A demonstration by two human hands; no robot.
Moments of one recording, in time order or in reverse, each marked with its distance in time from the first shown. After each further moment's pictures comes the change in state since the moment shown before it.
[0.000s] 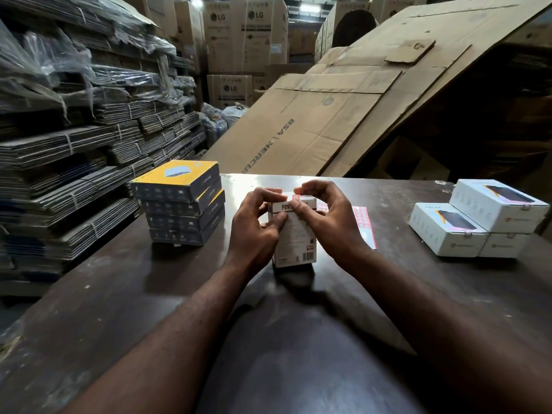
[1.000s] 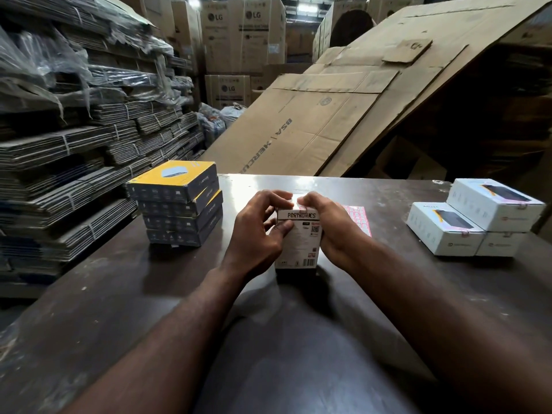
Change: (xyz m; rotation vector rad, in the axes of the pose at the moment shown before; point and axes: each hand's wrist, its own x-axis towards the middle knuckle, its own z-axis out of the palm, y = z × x) left_hand -0.003 0.005 0.000 0.034 -0.114 0.103; right_hand 0.013 -0.007 -0.001 0.292 -0.096 0.595
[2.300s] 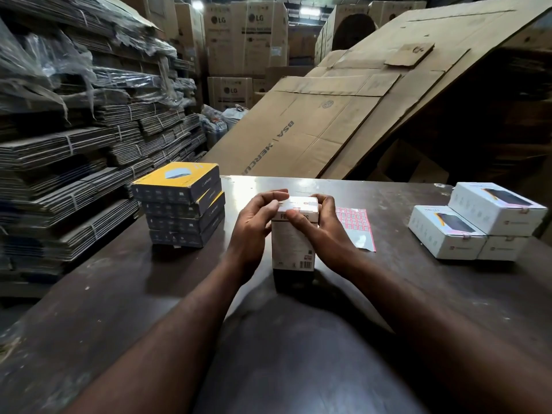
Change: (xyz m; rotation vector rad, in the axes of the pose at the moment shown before) left_hand 0.008 0.006 -0.001 -0.376 0.036 -0.354; right_hand -0.014 0.020 -0.001 -0.360 -0.026 -0.344
